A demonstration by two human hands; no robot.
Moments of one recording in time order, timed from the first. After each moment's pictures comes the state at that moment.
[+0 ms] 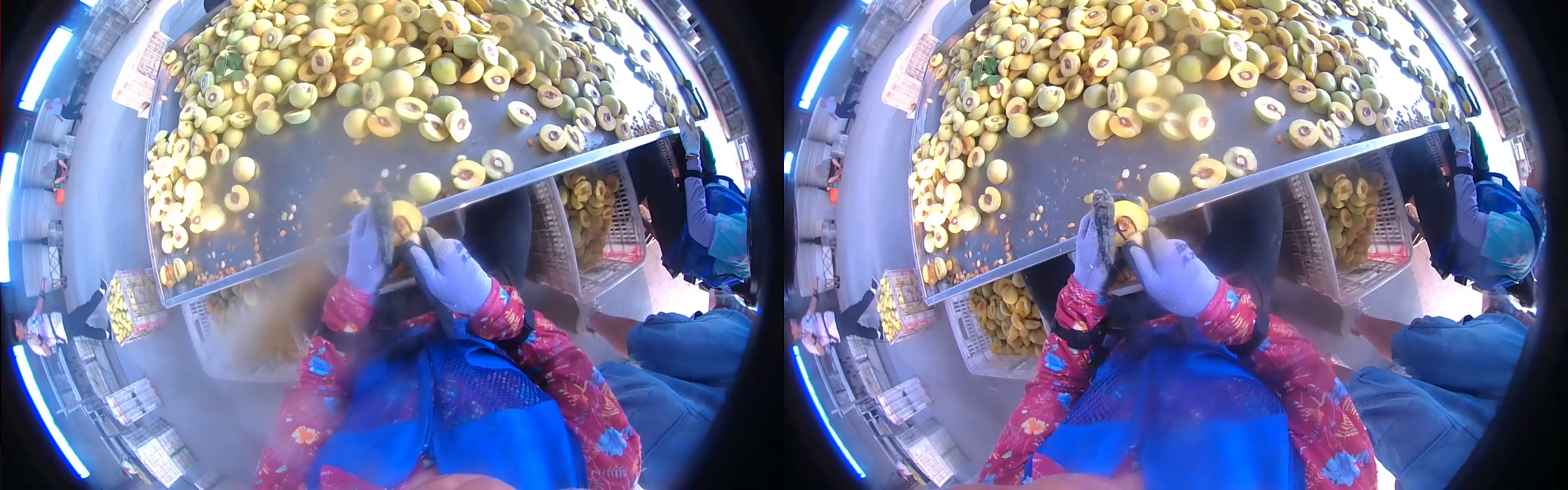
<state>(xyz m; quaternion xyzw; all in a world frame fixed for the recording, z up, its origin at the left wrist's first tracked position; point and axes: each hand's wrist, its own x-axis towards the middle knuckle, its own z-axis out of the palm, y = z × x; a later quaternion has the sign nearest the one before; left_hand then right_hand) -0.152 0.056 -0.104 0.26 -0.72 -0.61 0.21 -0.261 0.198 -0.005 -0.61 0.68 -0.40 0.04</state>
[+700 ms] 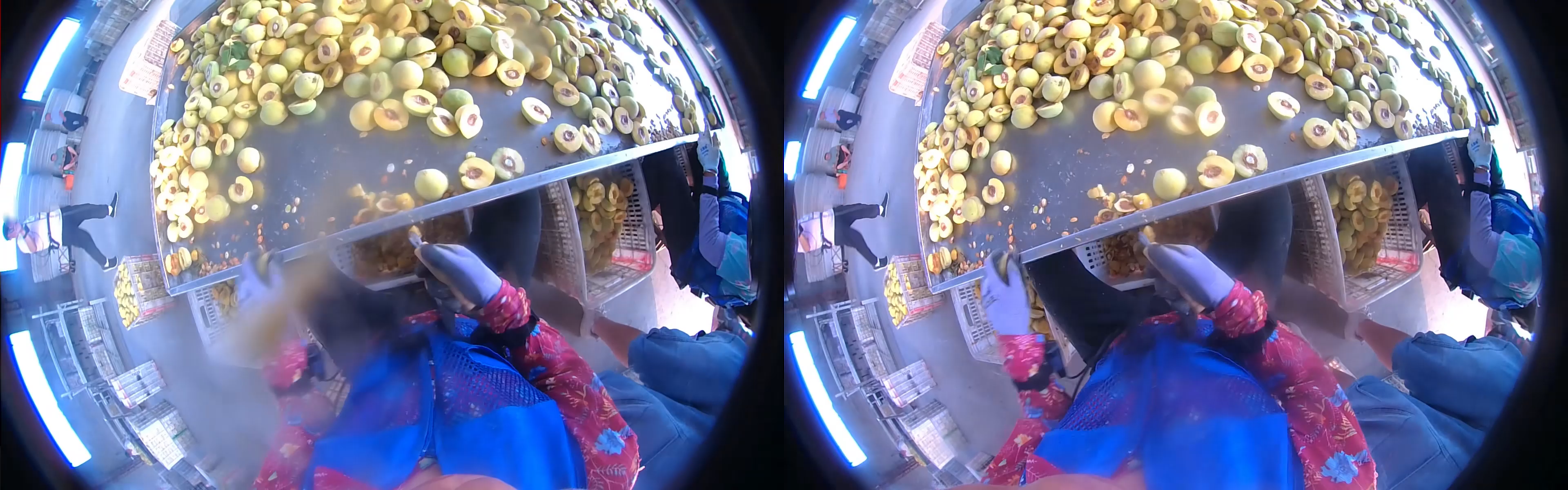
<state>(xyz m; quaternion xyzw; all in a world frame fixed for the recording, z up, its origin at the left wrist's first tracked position) -0.039 0.034 0.018 0.66 -0.74 -0.12 0.07 -0.279 0.217 -0.053 -0.16 0.37 -0.59 0.70</state>
